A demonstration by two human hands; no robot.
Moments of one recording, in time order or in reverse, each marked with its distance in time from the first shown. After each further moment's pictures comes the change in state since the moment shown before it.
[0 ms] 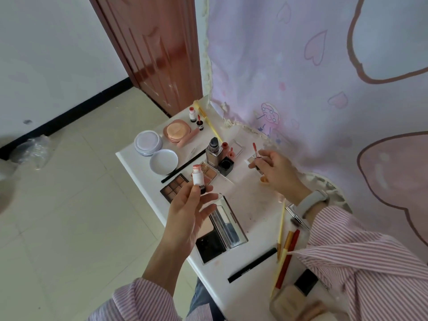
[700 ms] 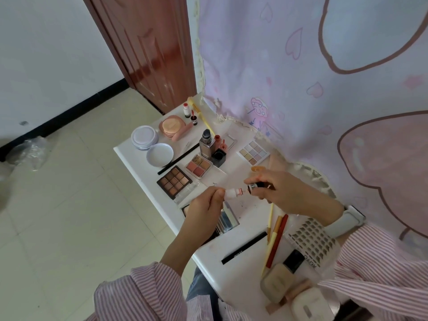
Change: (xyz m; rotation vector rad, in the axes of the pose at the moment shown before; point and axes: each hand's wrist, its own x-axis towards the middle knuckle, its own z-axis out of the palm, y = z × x) left_hand -0.018 -0.028 0.015 0.948 -0.158 0.281; right_hand -0.089 -0.033 -0.029 -0.606 -0.387 -0.196
